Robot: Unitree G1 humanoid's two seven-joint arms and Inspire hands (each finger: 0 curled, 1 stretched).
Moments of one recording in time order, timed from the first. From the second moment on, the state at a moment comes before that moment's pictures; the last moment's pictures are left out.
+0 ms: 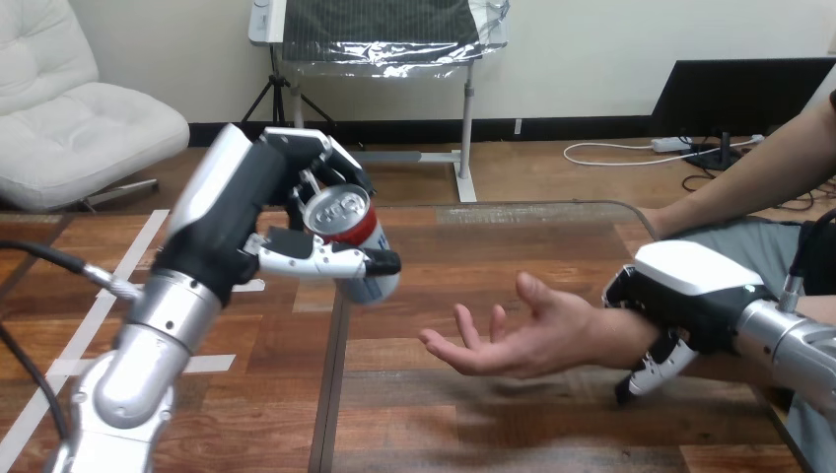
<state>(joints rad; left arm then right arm) -0.18 0.37 -0.01 -0.03 0.22 -0.19 -0.20 -0.47 -0.75 0.35 0.68 -0.61 -0.45 0.19</state>
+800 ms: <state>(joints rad) -0.31 0.31 -0.06 0.27 0.26 -0.25 -0.15 -0.47 -0.75 0.33 0.61 -0.54 -0.43 0.22</state>
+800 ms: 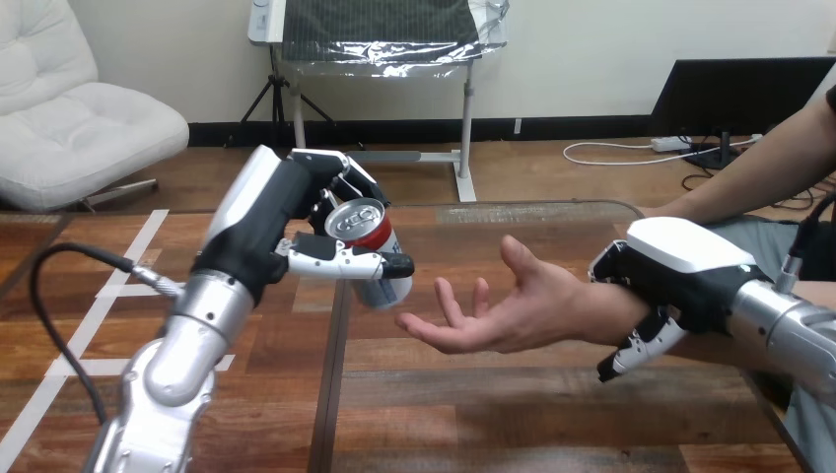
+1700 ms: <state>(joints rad) -0.48 0.21 -0.11 0.67 0.29 -0.36 -0.07 -0.47 -0.74 0.33 0.47 -0.51 -0.30 0.30</state>
